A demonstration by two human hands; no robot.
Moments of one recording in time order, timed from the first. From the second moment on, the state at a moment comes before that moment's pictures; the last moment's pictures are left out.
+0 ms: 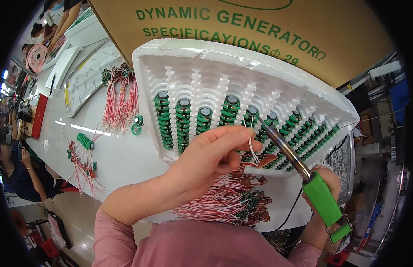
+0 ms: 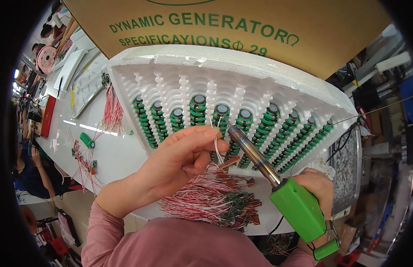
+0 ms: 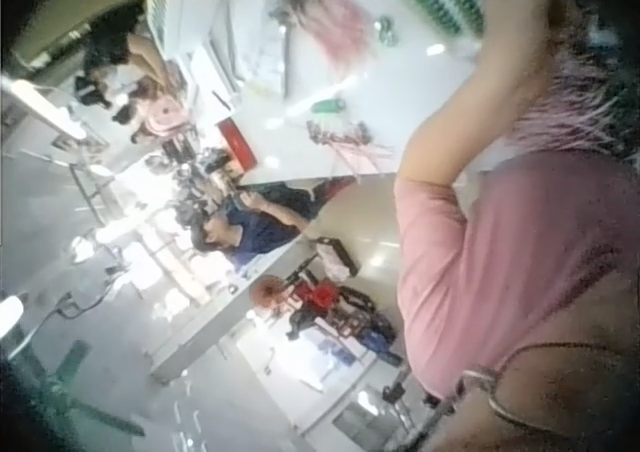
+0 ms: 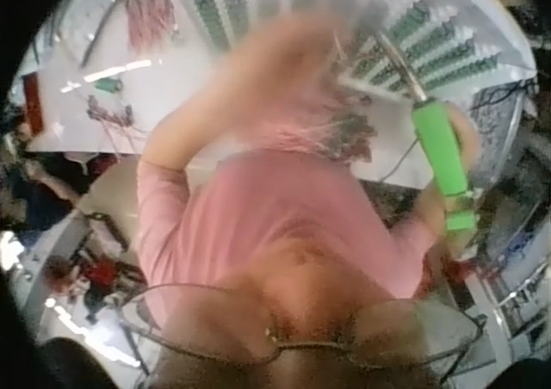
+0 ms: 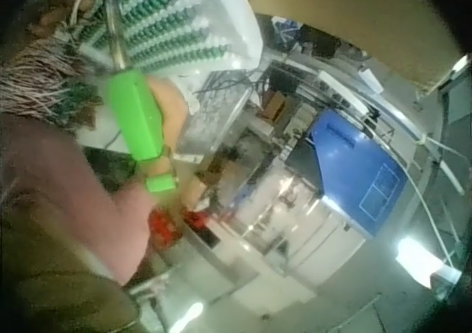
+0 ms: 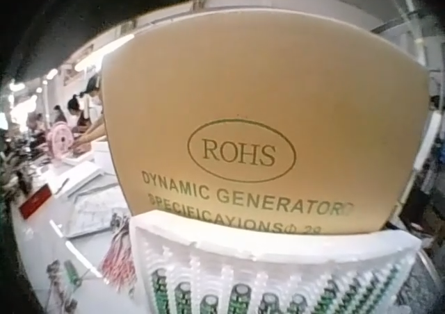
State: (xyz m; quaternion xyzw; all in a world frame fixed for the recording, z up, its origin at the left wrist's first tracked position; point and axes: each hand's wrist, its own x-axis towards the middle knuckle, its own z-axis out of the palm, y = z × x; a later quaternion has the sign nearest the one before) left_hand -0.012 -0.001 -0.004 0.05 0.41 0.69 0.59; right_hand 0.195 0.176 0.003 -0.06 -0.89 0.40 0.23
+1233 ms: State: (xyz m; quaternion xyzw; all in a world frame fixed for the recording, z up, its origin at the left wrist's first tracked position) left_hand -0.011 -0.007 -0.007 0.04 0.40 0.70 0.59; right_hand 0.196 0.168 -0.011 -0.18 -0.89 0.39 0.18
